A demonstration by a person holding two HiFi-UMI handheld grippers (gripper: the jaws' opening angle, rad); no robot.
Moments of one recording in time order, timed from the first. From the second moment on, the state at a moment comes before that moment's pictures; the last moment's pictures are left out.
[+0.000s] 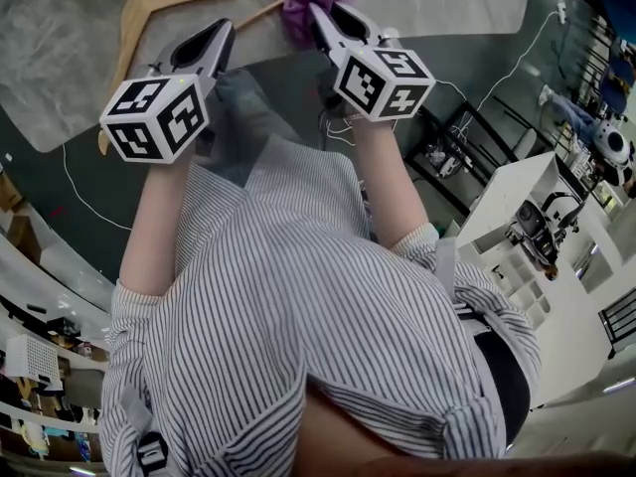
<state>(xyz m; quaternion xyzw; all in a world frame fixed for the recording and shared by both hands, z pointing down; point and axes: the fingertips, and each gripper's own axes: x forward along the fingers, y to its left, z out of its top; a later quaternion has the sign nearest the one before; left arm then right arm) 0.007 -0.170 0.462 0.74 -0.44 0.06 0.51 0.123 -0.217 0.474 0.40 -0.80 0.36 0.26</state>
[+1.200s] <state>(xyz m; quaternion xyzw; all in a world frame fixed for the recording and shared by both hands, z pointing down) -0.029 -0.156 0.463 0.73 -0.46 0.04 0.51 0.088 -0.205 0.467 0.37 -0.81 0.35 0.29</state>
